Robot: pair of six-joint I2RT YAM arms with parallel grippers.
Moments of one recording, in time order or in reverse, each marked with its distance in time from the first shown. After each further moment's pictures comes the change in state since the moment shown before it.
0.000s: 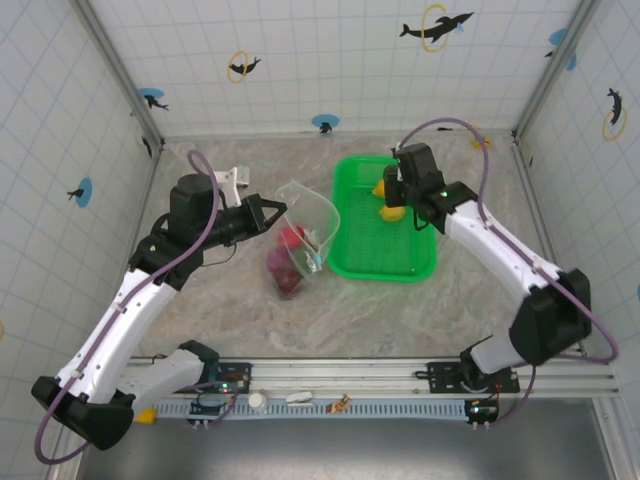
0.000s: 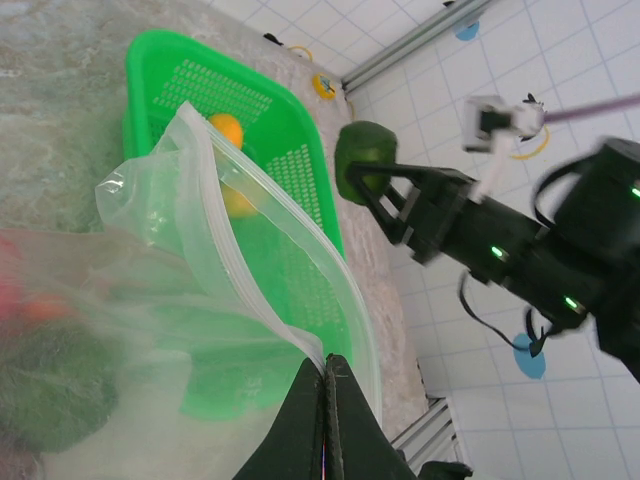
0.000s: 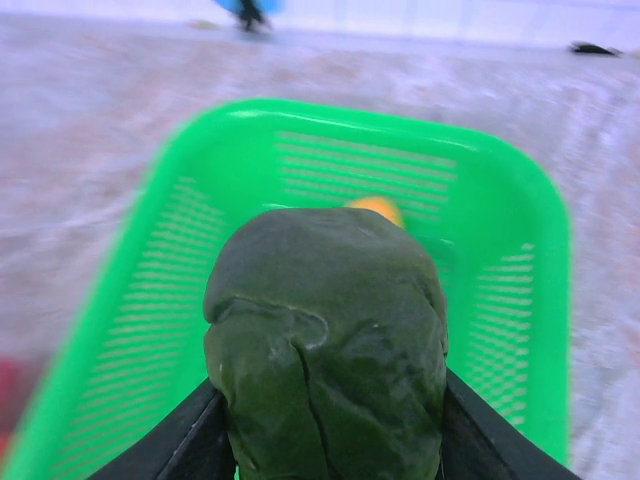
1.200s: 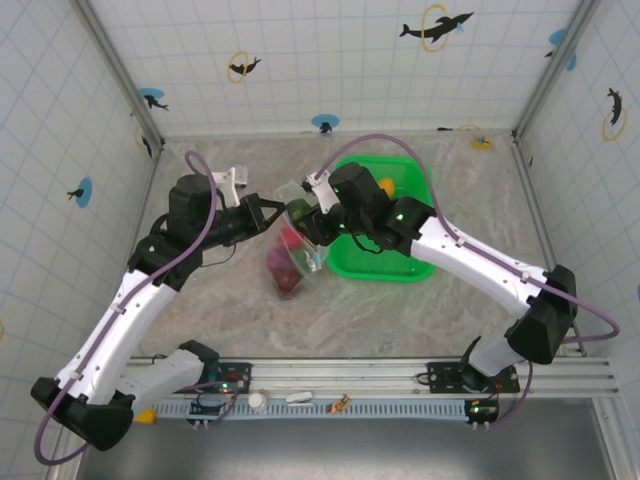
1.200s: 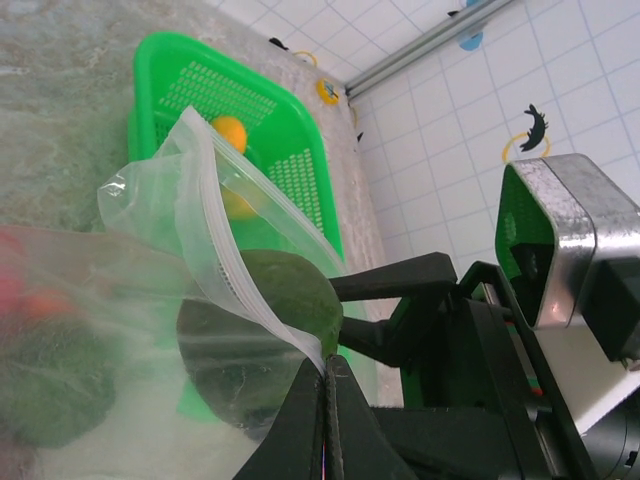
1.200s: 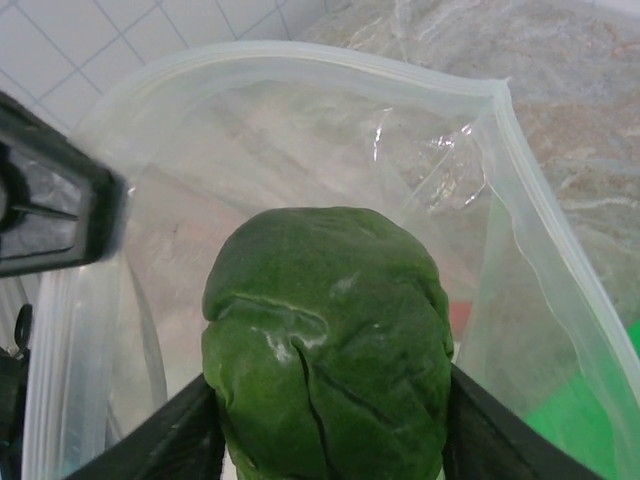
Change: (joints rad) left arm 0.000 -0.006 0.002 -0.006 -0.018 -0.024; right arm 0.401 0.106 0.204 -0.028 -0.306 -0.047
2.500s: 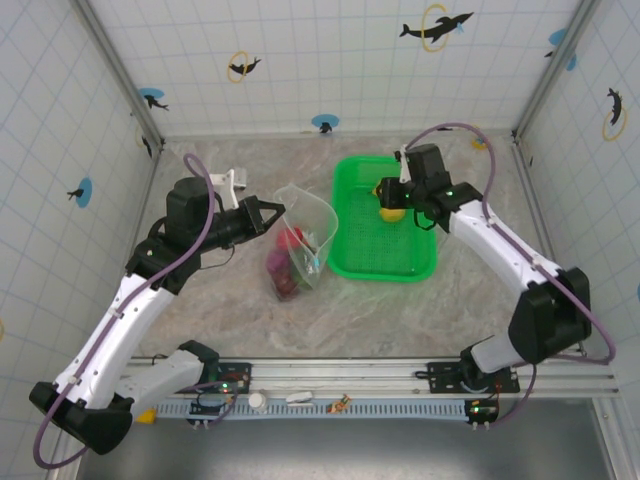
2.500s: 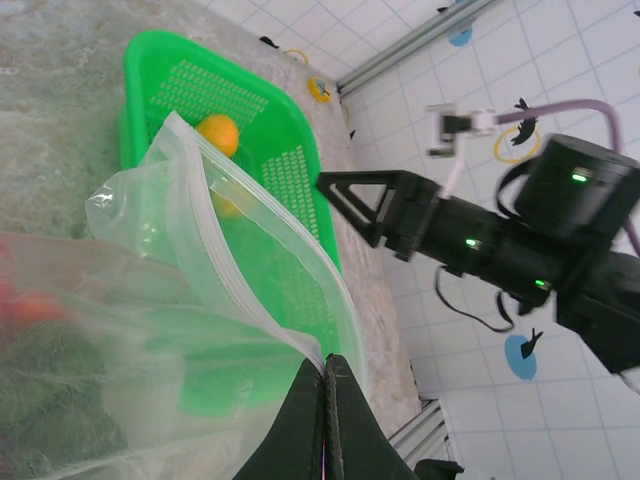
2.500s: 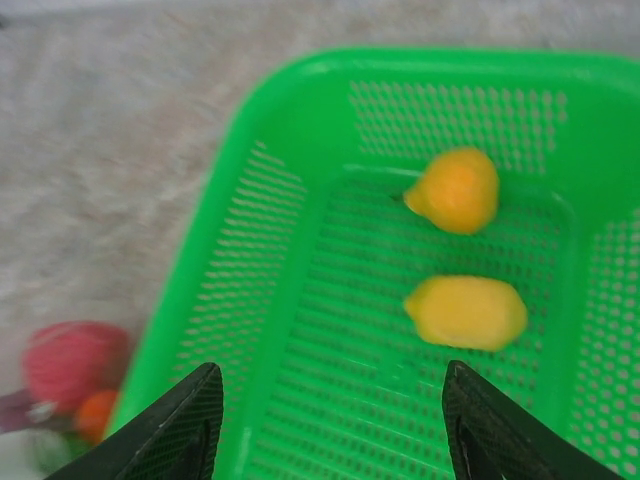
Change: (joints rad) left arm 0.000 -0.022 -0.016 0.008 0.018 0.008; right arm -0.488 -0.011 -0.223 0.046 0.094 0.124
